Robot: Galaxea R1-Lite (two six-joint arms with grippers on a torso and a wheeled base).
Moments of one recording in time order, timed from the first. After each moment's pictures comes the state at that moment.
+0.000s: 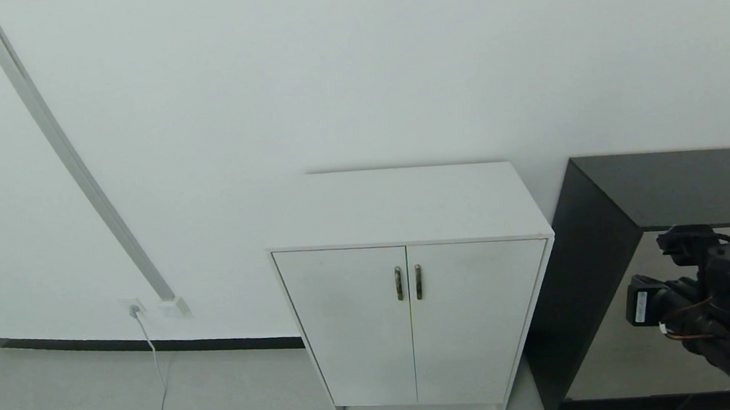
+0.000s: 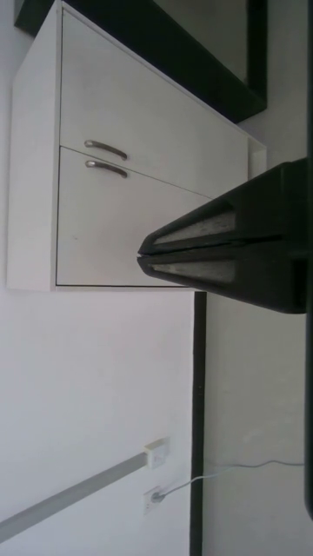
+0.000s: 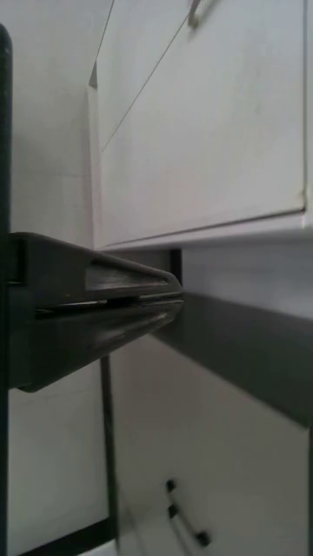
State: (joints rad) left arm 0.00 0.00 0.00 0.00 -0.03 -0.02; right arm 0.25 1.80 -0.26 -1.23 -0.38 0.10
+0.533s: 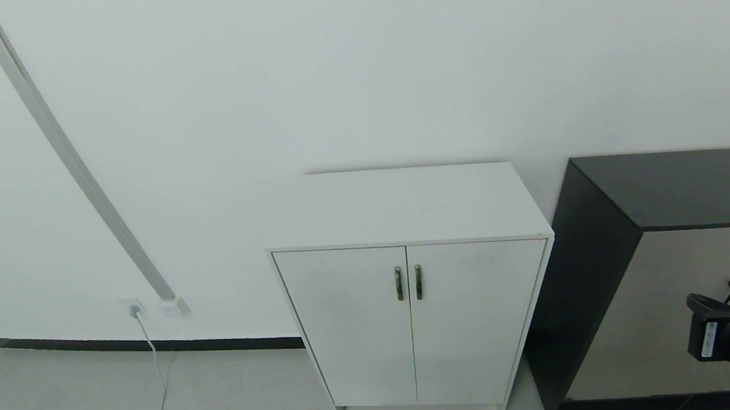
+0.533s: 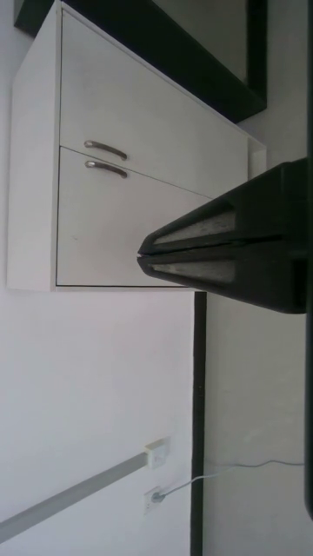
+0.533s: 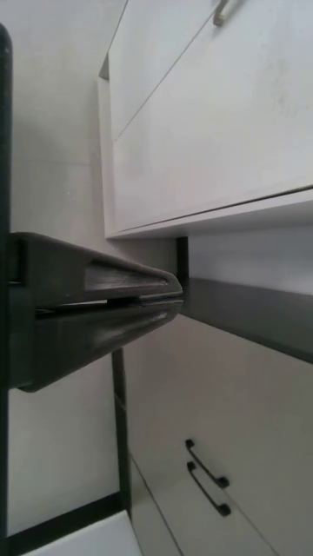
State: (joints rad) left arm 0.00 0.00 0.00 0.00 -0.03 -0.02; right arm 0.24 1.54 -0.04 -1.23 -0.38 0.06
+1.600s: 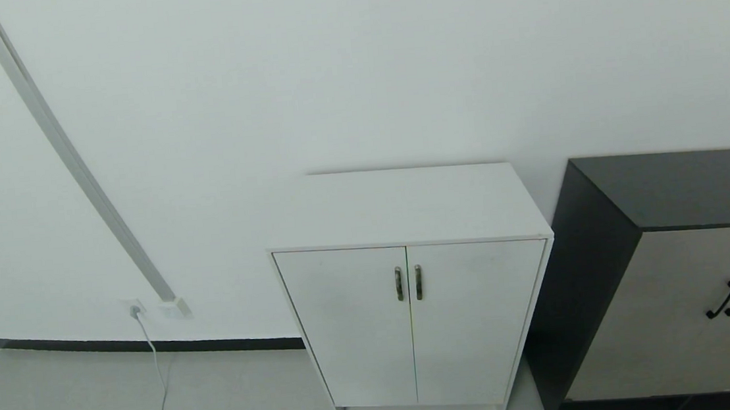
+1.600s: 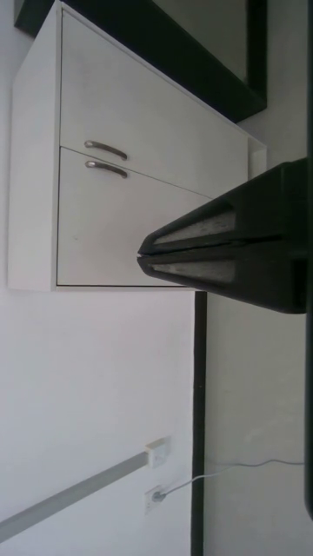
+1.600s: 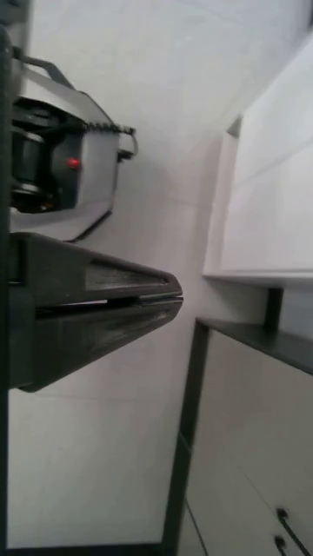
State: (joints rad) left arm 0.00 0.00 0.00 0.00 -0.03 -0.01; right arm 0.25 0.72 0.00 -0.17 -0.15 0.04
